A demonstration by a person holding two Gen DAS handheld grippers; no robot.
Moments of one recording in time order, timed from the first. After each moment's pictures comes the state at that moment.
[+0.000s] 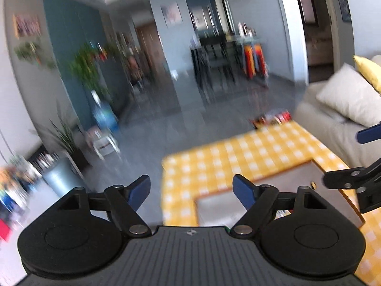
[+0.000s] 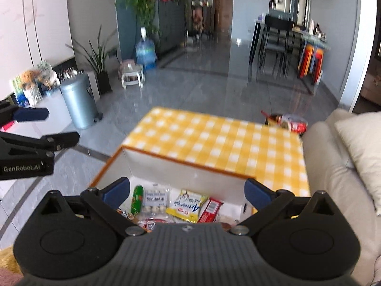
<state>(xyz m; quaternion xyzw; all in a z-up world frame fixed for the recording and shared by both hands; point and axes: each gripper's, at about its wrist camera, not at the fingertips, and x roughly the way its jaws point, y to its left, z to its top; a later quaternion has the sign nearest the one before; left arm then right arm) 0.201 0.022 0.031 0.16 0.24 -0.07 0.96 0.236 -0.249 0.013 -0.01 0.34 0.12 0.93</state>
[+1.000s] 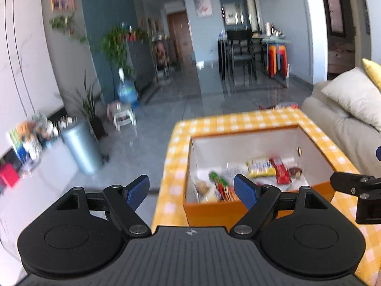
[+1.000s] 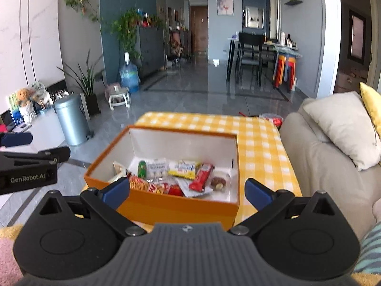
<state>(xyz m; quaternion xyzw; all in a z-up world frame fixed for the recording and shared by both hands) 0.091 0.017 -0.026 0.09 0.28 -0.01 0.95 0.081 -0.251 -0.034 0.02 0.29 0.06 0.95</state>
